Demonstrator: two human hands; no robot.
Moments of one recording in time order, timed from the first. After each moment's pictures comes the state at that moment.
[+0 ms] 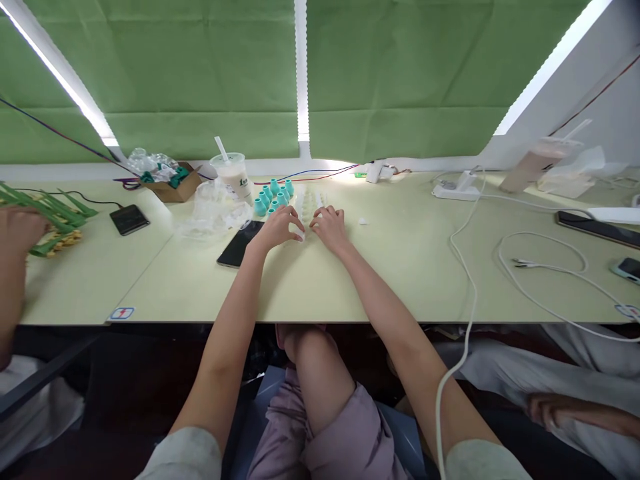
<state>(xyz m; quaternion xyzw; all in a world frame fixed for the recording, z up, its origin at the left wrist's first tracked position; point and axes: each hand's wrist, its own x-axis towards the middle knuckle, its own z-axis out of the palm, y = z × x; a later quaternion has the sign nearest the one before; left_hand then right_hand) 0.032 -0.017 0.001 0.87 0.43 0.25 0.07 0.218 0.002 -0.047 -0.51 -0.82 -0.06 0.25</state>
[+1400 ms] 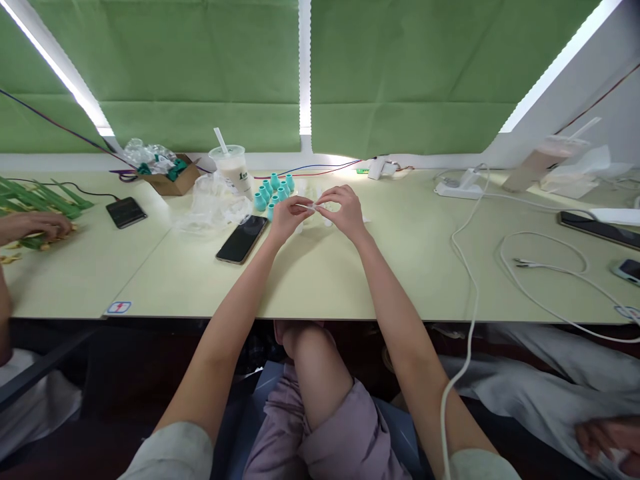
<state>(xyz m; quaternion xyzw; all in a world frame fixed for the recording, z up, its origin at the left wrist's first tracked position) 0.065 -0.011 -0.013 0.67 0.38 0.55 0.32 0.243 -0.008 0.000 -0.38 -0.79 0.02 0.49</state>
